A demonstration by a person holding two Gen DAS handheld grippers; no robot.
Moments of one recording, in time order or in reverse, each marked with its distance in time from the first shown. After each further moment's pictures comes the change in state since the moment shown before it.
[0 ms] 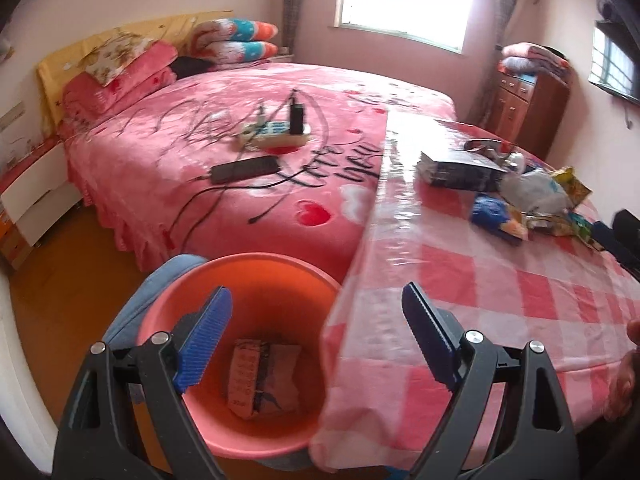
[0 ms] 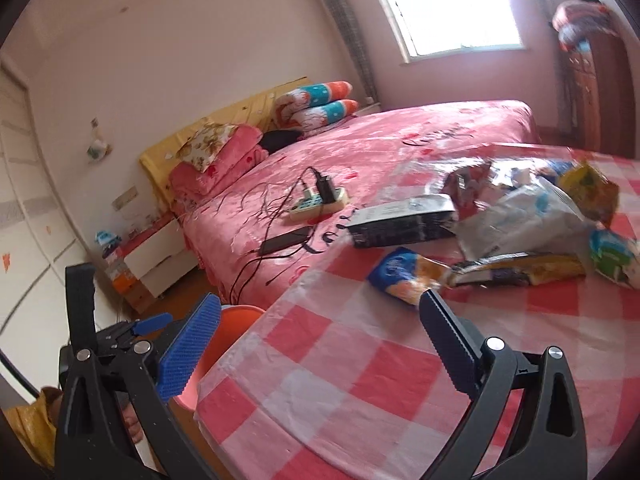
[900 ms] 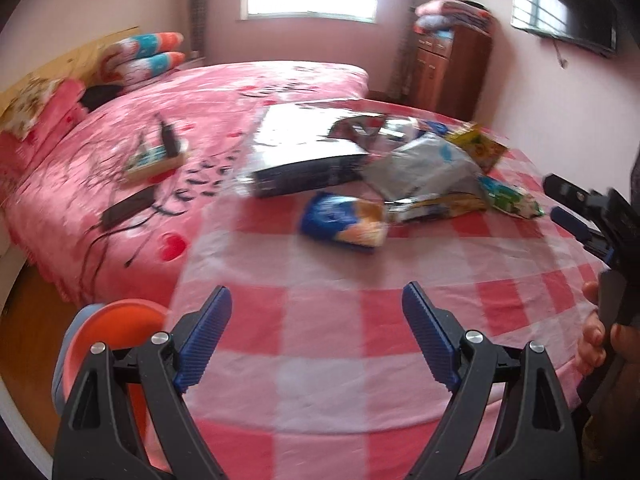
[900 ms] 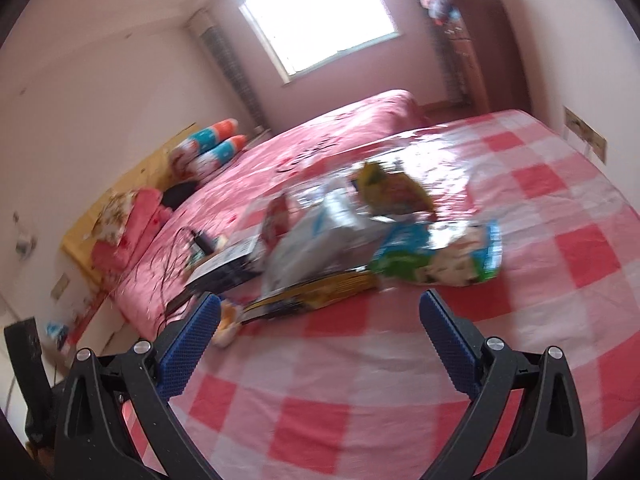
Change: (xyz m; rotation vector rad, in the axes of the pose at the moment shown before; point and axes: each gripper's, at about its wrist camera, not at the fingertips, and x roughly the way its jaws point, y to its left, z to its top) left arm 0.013 -0.147 0.027 0.223 0.068 -0.191; right arm -0.074 -0.160 0.010 0.312 -0.106 -0.293
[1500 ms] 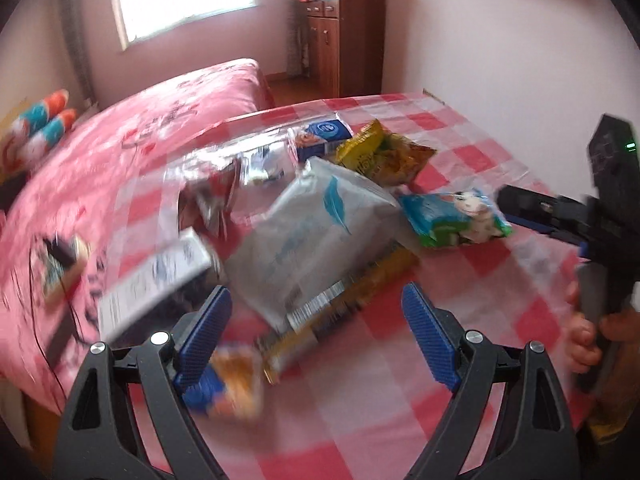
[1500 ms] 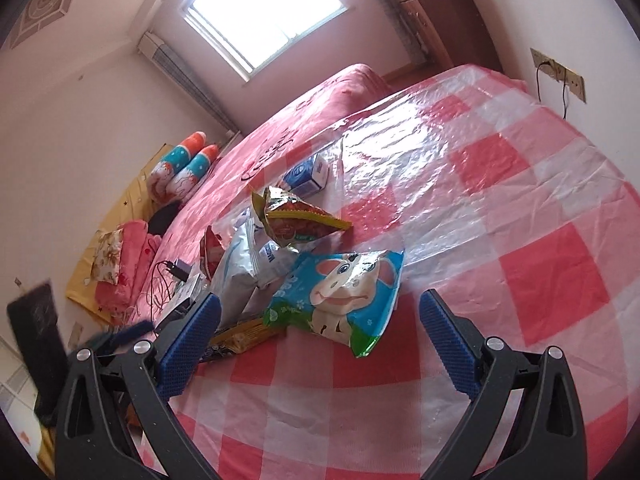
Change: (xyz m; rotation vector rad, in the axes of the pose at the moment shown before) left arm 0.087 -0.105 0.102 0.367 0.067 -0.175; right arm 0.029 -0.077 0.035 0.157 0.087 0.030
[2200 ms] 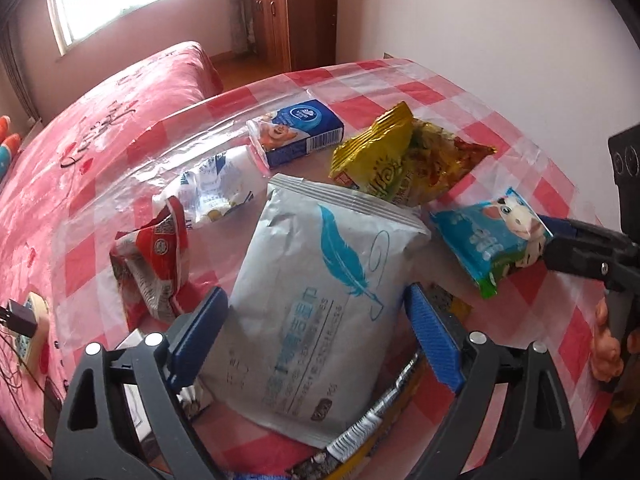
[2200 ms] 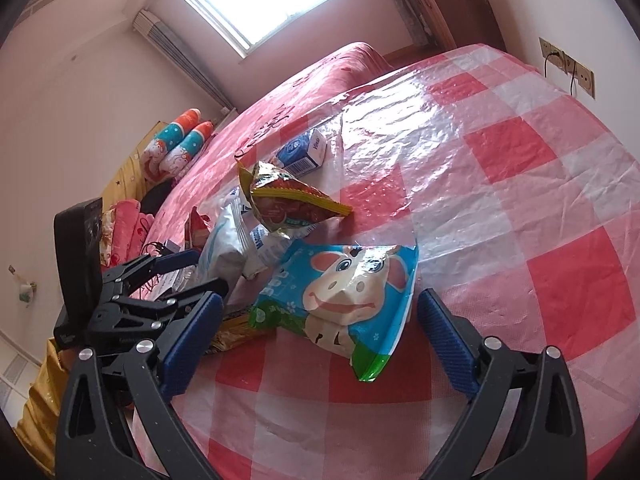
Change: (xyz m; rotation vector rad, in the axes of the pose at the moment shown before) left arm 0.087 0.018 0.047 0.108 0.112 -0.166; right arm 0.028 0.002 0.006 -0.010 0.074 -0.033
